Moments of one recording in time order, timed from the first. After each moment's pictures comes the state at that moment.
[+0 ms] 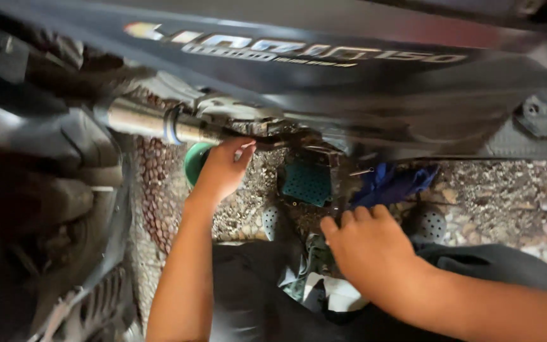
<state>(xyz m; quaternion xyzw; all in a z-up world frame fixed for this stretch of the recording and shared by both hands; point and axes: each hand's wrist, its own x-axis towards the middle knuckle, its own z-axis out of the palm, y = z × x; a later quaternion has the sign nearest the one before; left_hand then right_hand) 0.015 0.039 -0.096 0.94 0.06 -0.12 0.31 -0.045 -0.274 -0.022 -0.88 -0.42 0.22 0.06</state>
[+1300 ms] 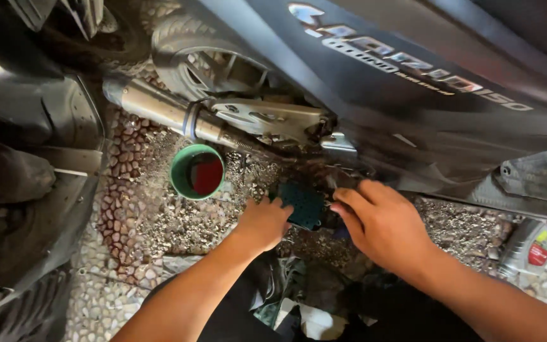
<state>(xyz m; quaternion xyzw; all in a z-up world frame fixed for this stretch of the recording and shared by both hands) -0.056 -0.022 -0.138 0.94 -0.10 -0.32 0.03 -0.003 -0.264 -0.027 -0.89 -0.34 -0.03 0.31</state>
